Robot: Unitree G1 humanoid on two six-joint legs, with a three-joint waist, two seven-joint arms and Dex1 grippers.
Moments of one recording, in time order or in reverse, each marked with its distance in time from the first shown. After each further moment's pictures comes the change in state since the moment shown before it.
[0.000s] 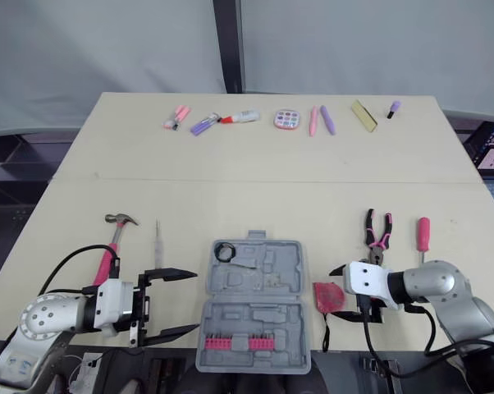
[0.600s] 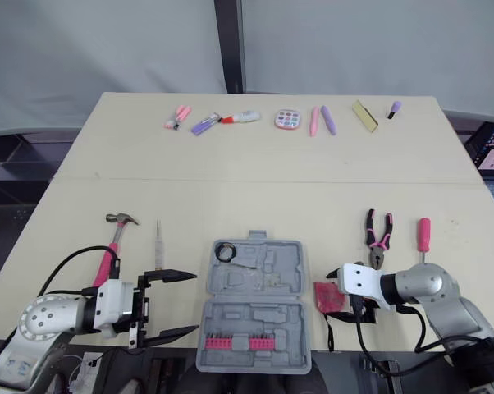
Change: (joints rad) left arm 0.009 0.004 0.002 -0.004 -0.002 0.011 0.003; right arm -0.039 0.047 0.042 0.068 -0.044 -0.012 -0.015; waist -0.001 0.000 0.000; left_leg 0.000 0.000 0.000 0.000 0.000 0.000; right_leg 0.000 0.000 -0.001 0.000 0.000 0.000
